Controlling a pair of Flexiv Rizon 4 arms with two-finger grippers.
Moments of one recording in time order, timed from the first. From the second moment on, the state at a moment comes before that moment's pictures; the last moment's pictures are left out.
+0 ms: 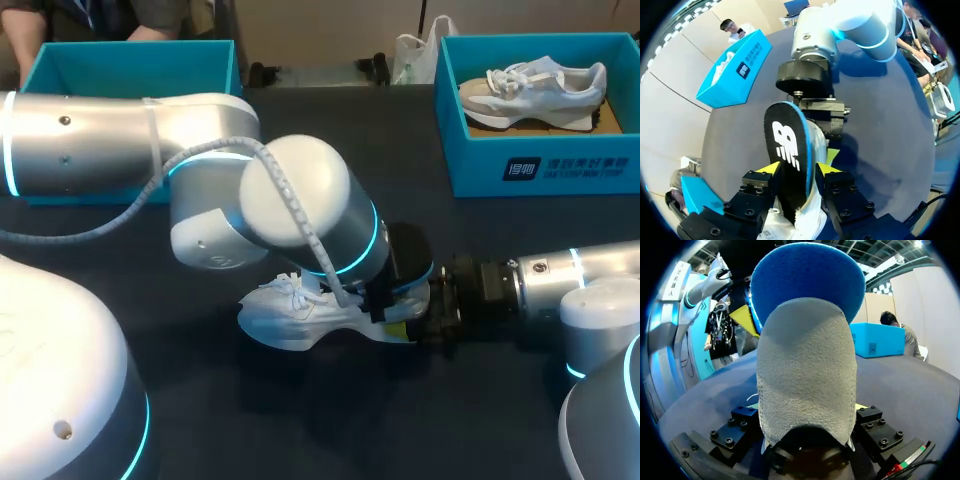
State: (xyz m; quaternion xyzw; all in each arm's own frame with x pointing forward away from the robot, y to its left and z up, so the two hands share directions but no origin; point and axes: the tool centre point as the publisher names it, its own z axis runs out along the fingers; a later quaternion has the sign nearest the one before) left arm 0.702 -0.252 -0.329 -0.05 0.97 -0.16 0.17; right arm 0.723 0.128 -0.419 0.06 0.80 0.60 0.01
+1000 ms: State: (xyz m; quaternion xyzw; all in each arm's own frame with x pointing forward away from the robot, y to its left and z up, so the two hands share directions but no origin) left arm 0.703 -0.264 -0.337 -0.11 0.95 -0.14 0.27; right arm 0.723 0.128 -0.419 0.06 0.80 0.60 0.01
